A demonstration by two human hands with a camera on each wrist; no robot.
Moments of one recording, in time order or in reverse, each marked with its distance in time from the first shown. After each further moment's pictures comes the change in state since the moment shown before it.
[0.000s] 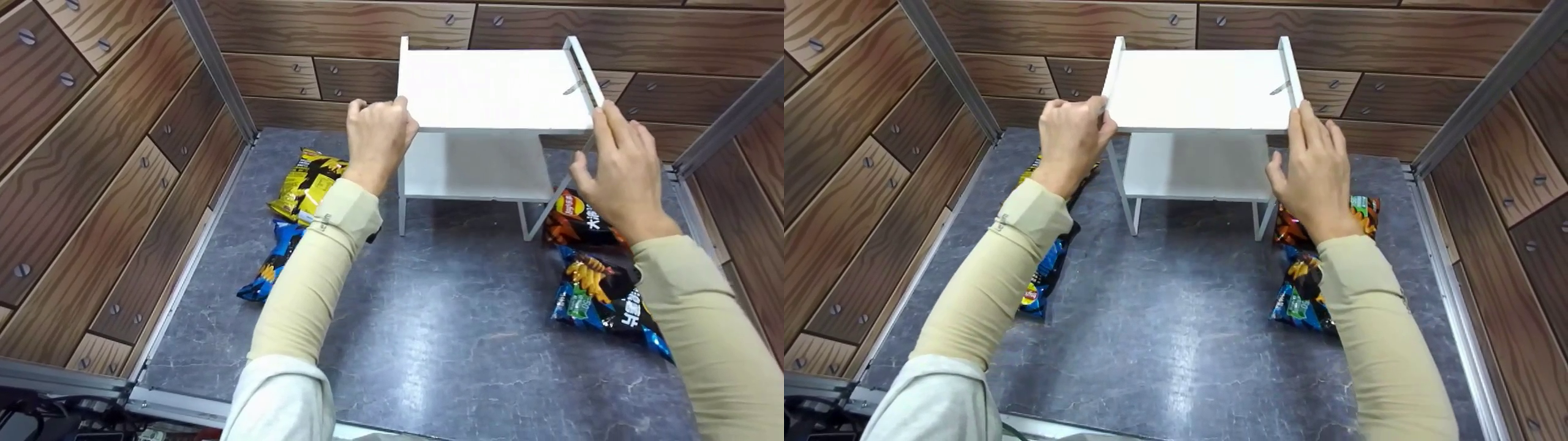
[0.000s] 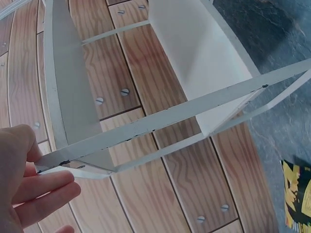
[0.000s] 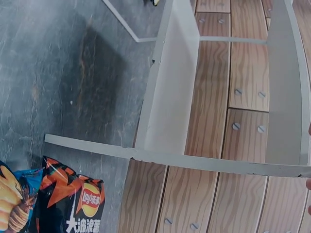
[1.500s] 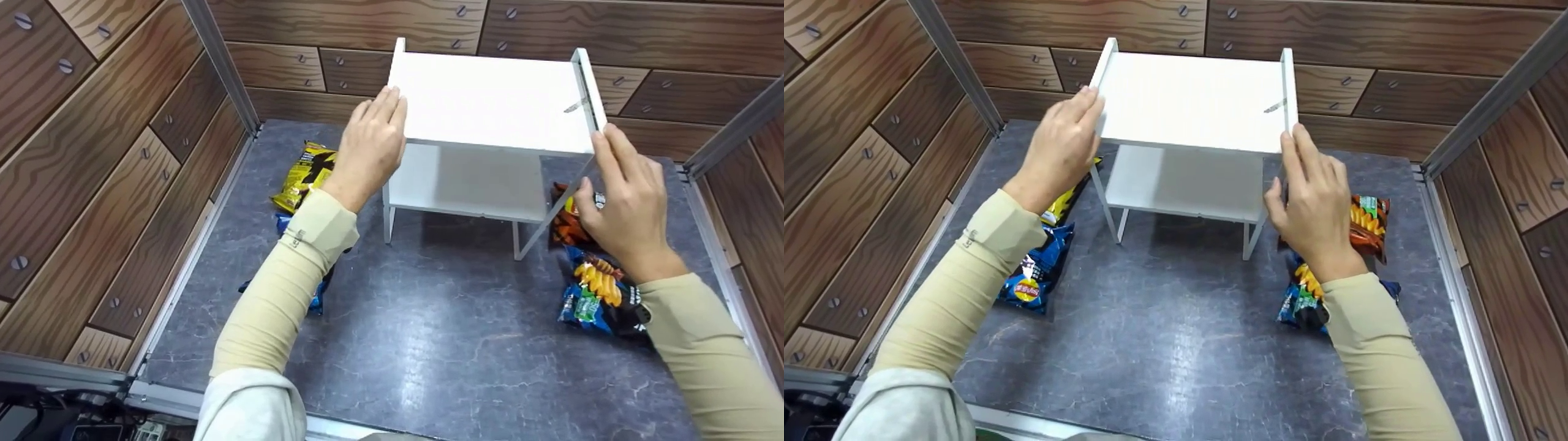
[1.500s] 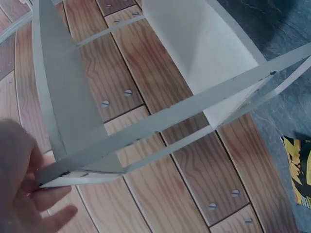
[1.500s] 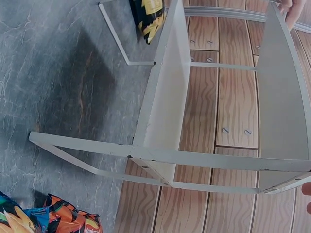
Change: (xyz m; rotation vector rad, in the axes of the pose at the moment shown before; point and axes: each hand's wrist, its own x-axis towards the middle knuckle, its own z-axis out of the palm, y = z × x) left_hand -0.025 -0.030 -0.012 -0.014 -0.141 0.215; right_hand -0.031 -0.030 0.004 0.103 0.181 -0.076
